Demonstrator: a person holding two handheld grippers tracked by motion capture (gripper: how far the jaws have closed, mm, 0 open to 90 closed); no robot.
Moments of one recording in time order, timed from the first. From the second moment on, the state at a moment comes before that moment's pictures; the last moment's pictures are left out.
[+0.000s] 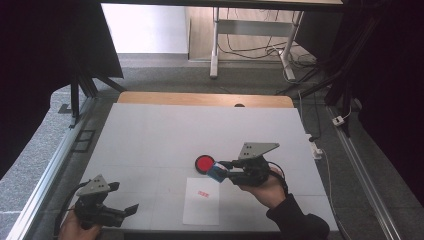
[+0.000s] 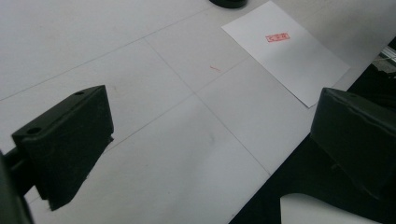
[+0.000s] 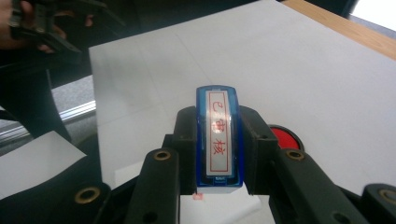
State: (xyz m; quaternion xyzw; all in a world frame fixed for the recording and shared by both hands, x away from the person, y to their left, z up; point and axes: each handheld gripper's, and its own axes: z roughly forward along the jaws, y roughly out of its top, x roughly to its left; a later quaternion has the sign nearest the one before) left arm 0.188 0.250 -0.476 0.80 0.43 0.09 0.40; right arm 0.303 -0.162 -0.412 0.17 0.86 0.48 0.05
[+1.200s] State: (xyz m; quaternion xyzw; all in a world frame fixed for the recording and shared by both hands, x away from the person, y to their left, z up) left arm 0.191 0.248 -0.477 0.81 0.44 0.09 0.38; right arm 0.333 -0.214 -0.429 0.26 0.86 0.43 0.13
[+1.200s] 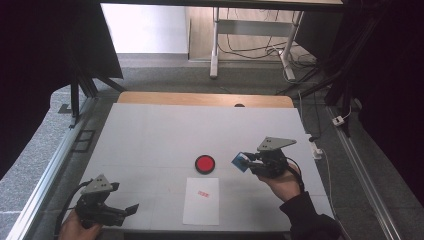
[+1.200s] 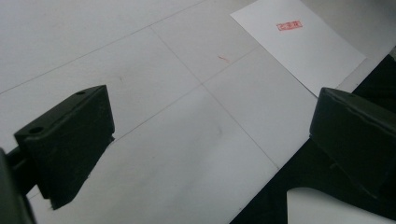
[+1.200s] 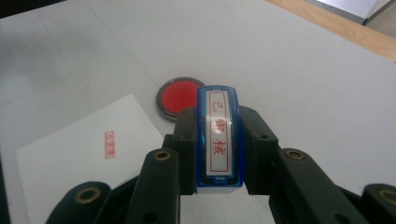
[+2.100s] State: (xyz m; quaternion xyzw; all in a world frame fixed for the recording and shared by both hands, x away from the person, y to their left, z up) left arm 0.191 0.247 -0.477 0.81 0.43 0.09 0.37; right arm 0.360 -0.227 -0.462 0.31 0.87 0.36 0.16
